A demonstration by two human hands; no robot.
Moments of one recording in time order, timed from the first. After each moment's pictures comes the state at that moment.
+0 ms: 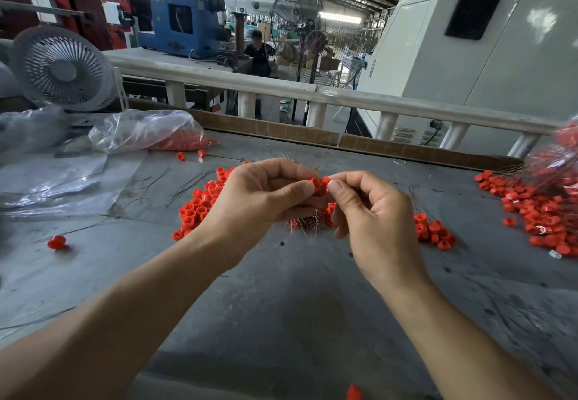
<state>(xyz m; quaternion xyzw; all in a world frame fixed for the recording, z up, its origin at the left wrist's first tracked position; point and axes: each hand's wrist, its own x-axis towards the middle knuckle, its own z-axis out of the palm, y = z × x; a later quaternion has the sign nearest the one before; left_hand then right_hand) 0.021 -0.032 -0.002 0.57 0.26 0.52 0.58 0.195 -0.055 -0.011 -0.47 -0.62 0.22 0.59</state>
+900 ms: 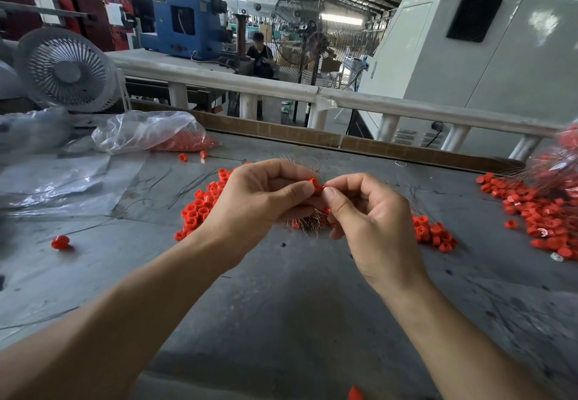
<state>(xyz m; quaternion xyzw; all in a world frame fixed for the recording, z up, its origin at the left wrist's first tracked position) 0.019 -0.030 -0.002 0.57 0.28 0.52 0.57 0.195 -0.054 -0.015 -0.45 -0.63 0.24 0.59</state>
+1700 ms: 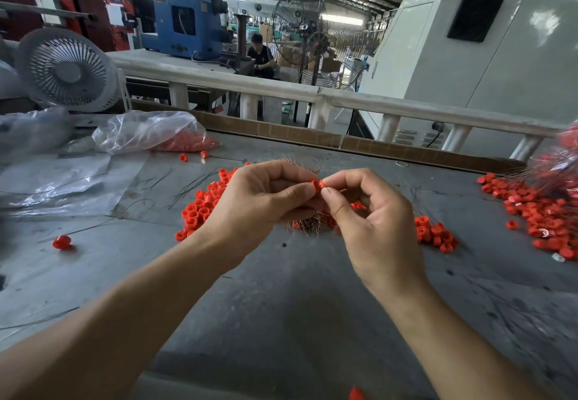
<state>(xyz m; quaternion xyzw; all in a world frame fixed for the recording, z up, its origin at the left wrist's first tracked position) 0.020 -0.030 -0.002 0.57 0.28 0.52 0.57 0.192 -0.059 -0.012 -0.44 -0.66 0.16 0.59</state>
